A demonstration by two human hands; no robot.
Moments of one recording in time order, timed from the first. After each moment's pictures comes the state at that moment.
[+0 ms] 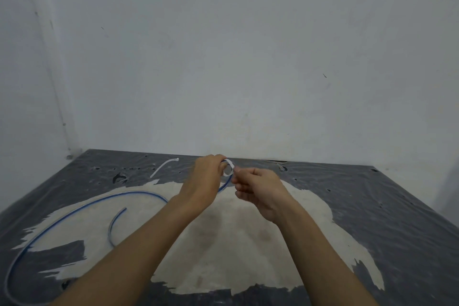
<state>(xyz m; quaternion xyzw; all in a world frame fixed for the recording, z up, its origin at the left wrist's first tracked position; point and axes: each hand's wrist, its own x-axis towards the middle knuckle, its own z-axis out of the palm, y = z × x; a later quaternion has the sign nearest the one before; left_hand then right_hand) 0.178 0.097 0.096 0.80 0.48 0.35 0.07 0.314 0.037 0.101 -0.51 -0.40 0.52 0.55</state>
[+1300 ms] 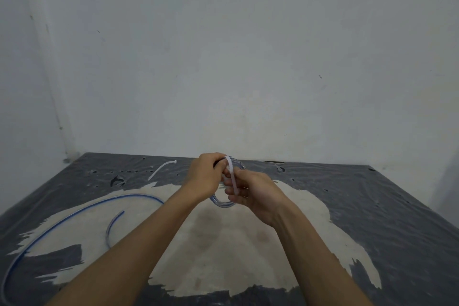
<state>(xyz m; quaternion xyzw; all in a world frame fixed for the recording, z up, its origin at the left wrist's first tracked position) 0.179 0.091 0.105 0.75 0.45 0.43 0.24 0.315 0.038 0.098 -0.50 -0.42 0.56 0.51</state>
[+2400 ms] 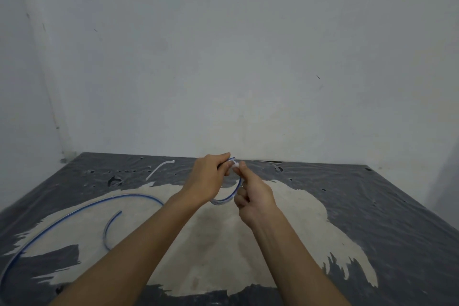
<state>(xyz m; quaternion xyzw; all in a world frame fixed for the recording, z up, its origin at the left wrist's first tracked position) 0.184 0.089 0.101 0.78 0.42 0.42 0.20 0.295 0.045 0.085 -0.48 -0.16 0.54 0.67</state>
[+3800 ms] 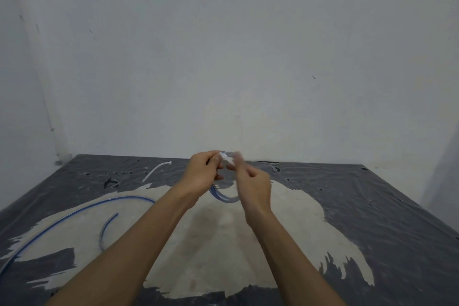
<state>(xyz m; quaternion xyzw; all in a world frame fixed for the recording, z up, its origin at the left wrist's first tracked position) 0.185 0.091 0.111 0.62 0.41 0.48 0.46 0.290 0.038 0.095 -0.60 -0.37 0.29 0.65</state>
